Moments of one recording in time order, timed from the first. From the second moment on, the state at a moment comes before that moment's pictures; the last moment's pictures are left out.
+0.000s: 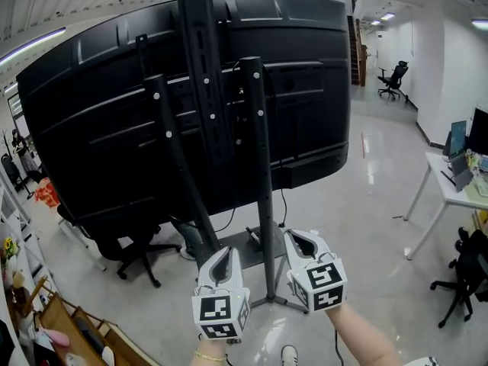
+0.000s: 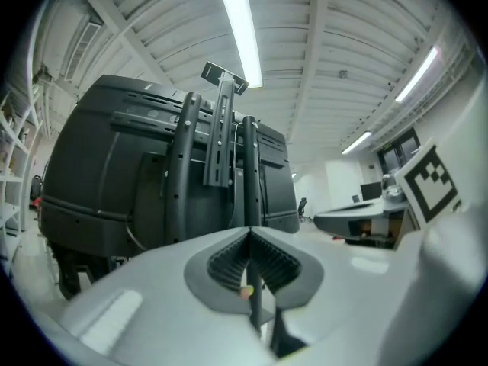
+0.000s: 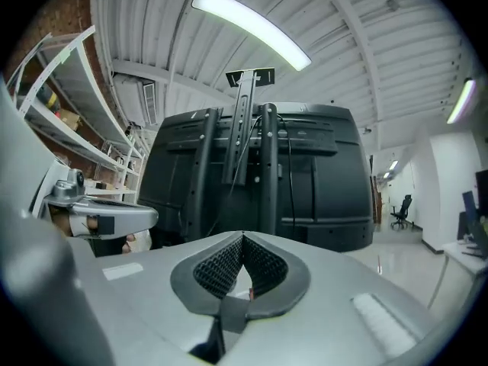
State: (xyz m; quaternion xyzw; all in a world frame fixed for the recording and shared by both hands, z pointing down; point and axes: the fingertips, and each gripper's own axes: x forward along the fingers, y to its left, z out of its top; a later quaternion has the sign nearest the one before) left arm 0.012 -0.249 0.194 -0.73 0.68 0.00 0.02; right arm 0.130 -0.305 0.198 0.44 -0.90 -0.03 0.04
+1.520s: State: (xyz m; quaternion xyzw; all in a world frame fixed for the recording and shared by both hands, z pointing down) left arm 0.002 0.039 0.339 -0.71 0.71 -0.03 -0.05; right arm 0.119 -0.006 0.345 0.40 -0.91 0.04 0.06
